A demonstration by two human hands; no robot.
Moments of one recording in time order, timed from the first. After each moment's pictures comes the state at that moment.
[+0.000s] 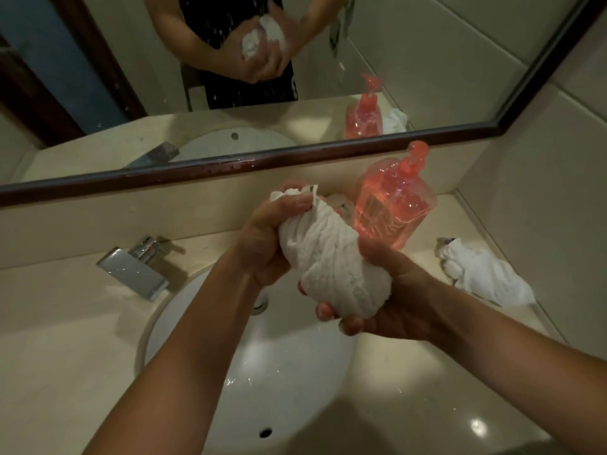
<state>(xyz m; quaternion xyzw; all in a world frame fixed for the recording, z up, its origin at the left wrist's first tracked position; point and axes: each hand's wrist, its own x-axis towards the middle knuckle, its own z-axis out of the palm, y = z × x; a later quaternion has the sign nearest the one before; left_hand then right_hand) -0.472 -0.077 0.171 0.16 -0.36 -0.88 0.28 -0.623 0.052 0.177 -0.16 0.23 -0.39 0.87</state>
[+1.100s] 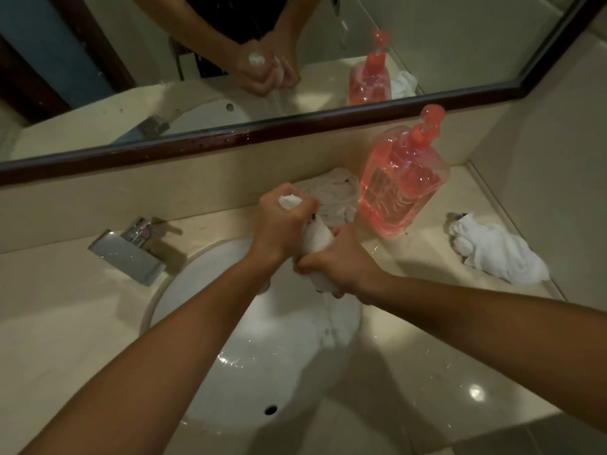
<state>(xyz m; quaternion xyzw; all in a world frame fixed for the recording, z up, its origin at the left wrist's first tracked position) -0.493 -0.089 0.100 0.48 -0.62 -0.51 0.35 -0.589 0.004 0.098 -0.33 0.72 -0.34 0.51</state>
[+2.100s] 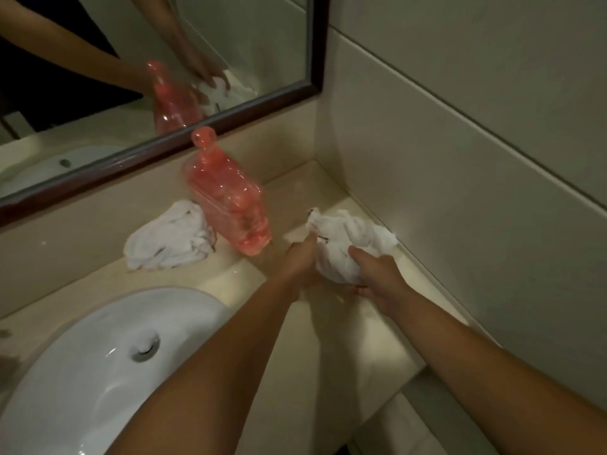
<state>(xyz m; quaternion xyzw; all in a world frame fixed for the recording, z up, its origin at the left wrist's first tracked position) -0.738 0.032 -0.002 0.48 -0.51 -0.71 -0.03 -0.816 0.170 0.024 0.08 0.73 -0.56 0.38</state>
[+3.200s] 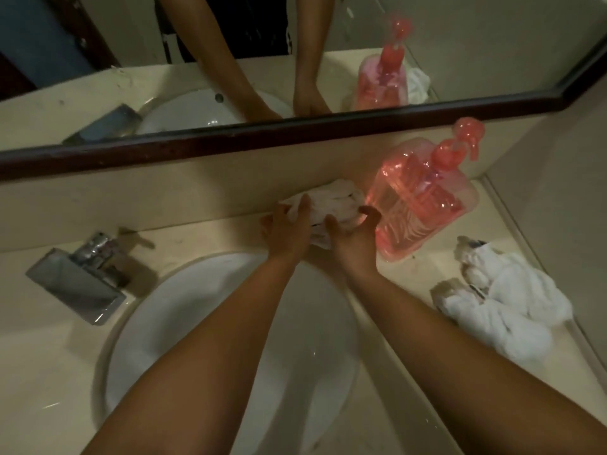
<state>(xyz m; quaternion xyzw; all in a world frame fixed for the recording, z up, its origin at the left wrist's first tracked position) -0.556 -0.159 -0.022 0.64 -0.53 -0.51 0.23 -0.643 -0.082 -0.004 -0.22 0.79 -0.49 0.29</state>
